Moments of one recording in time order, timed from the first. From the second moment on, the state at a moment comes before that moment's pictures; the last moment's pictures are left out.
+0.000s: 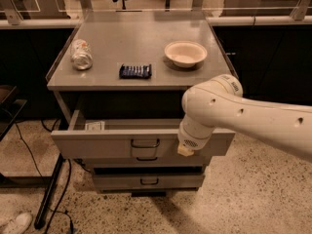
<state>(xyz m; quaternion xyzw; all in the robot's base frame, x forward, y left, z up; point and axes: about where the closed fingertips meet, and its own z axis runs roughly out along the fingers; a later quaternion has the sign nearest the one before) 0.512 -0.103 0.671 -0.56 0.82 -0.01 0.11</state>
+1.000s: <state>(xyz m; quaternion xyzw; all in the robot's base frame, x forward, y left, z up) 0.537 -0.095 0.658 -0.56 0.82 -0.02 0.11</state>
